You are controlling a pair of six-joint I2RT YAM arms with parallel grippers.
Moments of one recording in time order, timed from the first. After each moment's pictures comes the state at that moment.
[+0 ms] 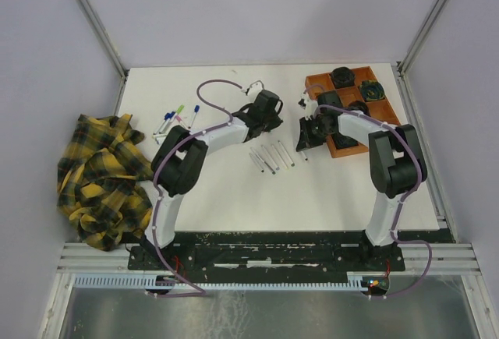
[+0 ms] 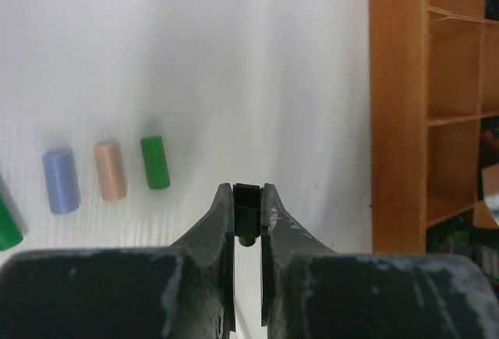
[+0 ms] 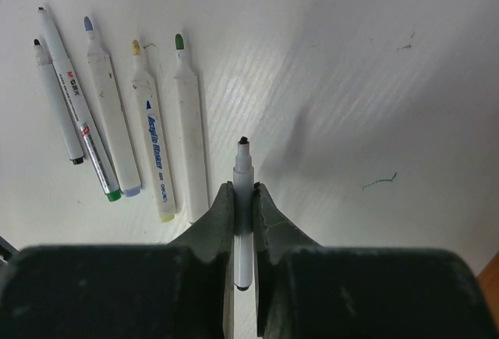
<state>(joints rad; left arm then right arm) -0.69 2.10 1.53 -0.07 -0.26 -0.89 0.26 1.90 1.24 -0.45 -0.43 0.03</state>
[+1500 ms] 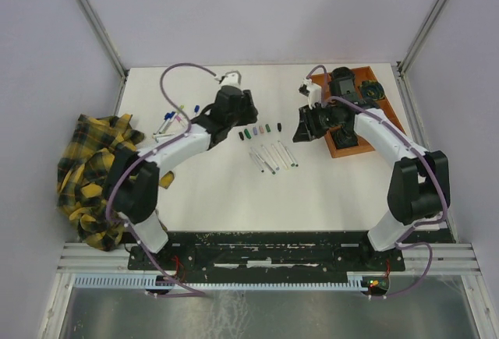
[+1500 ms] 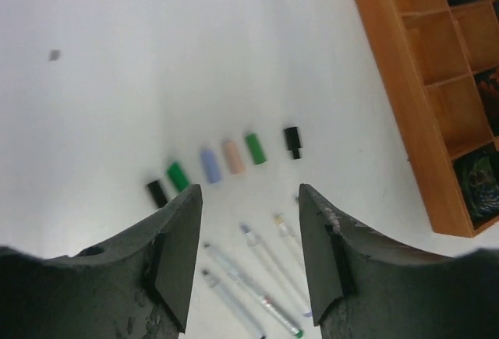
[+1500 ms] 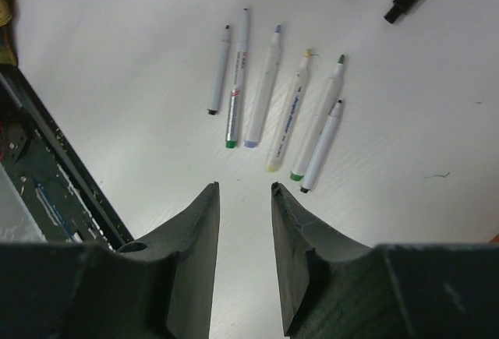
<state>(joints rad) -0.60 1.79 1.33 -0.08 -0.20 -0.54 0.26 1.67 1.29 -0.58 -0.65 -0.11</state>
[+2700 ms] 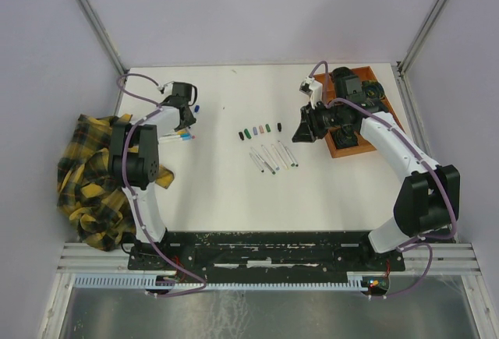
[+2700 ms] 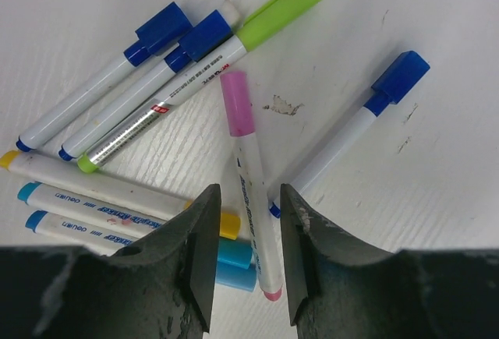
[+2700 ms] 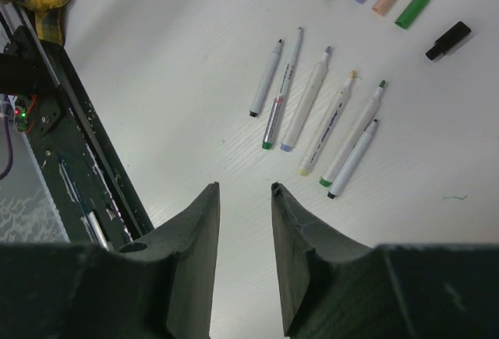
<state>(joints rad) -0.13 2.00 1.35 -0.28 -0.38 -0.51 0.26 1.55 1.29 -0.64 -0.77 -0.20</state>
